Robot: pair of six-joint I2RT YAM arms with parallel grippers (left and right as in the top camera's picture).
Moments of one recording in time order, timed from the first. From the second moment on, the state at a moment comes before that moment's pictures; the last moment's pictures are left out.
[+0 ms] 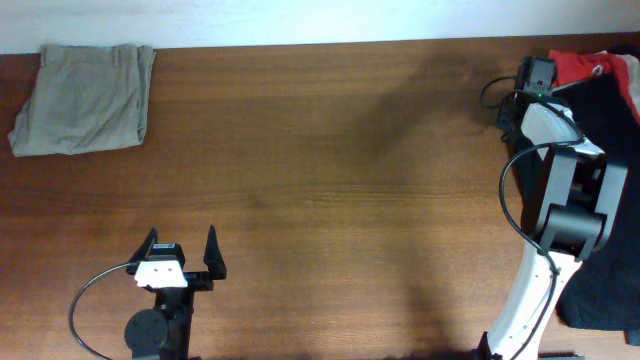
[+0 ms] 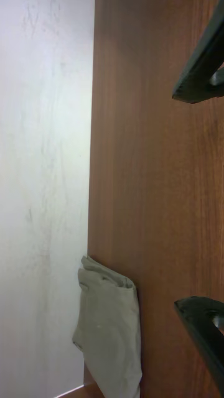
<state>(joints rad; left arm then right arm) 0.10 0.01 0.02 -0.07 0.10 -0.04 -0.26 2.32 1.71 -0.41 0.33 -0.02</state>
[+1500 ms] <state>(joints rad) 0.10 0.01 0.02 -0.07 0.10 -0.04 0.77 1.97 1.70 -0.55 -0.20 0.37</state>
